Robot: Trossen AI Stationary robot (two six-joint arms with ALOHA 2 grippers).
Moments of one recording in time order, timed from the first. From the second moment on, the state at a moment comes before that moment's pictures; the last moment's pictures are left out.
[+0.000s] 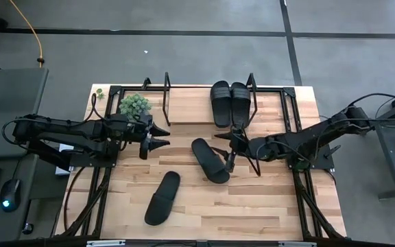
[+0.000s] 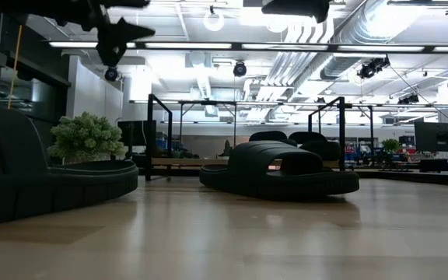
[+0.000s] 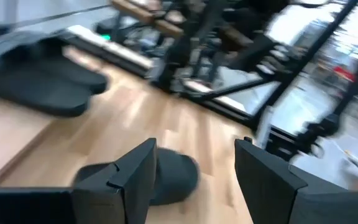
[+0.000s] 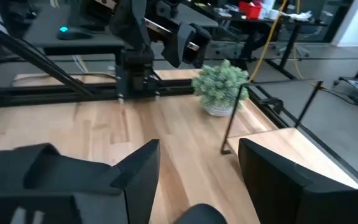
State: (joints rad) left arm 0.12 0.79 0.51 0.11 0.04 -0.42; right arm 0.31 1.30 0.90 0.10 0.59 0.07
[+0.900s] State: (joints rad) left arm 0.12 1.03 0.51 0.24 0.19 -0.40; right arm 0.43 1.30 0.90 0.02 0.55 -0.01
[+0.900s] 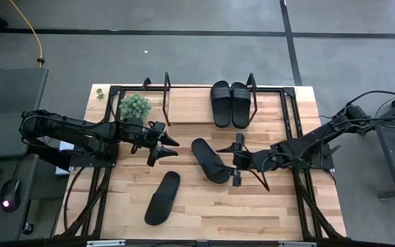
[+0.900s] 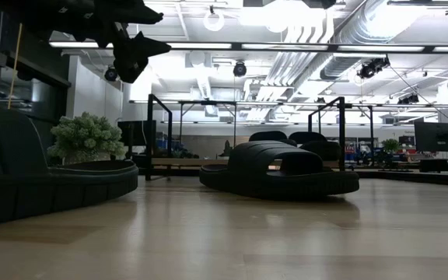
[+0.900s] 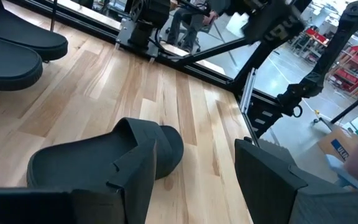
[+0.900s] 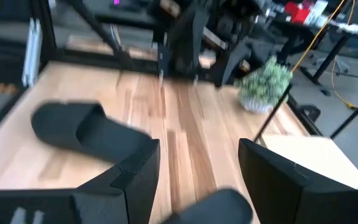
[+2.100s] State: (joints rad) left arm 0.12 1.03 0.51 0.23 0.19 -0.40; right arm 0.63 1.62 1.39 -0.82 0.87 0.19
